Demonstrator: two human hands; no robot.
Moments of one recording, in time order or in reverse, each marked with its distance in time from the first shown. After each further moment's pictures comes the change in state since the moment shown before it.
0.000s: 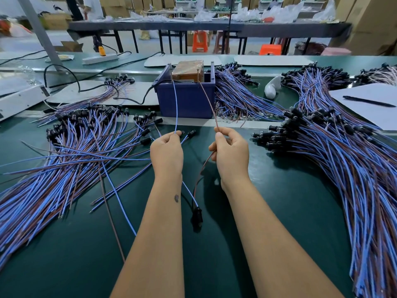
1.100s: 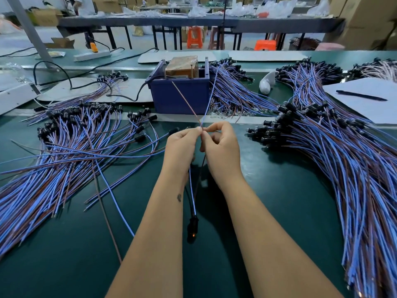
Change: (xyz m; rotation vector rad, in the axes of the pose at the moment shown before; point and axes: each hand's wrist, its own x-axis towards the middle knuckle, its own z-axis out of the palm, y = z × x) left_hand -0.017 0.002 0.016 -0.069 -0.399 0.022; right_hand -0.012 -0.004 -0.001 -0.097 -0.089 -0.153
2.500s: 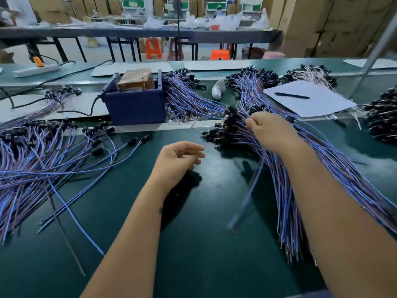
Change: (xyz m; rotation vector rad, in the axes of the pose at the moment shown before) left_hand -0.038 -0.003 0.042 0.255 -0.398 0.106; right_hand 0.043 -0.045 -0.200 -1.167 -0.056 0.010
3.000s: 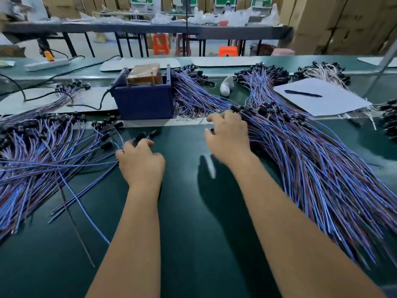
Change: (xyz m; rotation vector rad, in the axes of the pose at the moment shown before) left_hand -0.001 -0.014 -0.048 0.851 0.572 -0.234; right_hand -0.012 -0.092 0.059 -0.058 0.157 -0.148
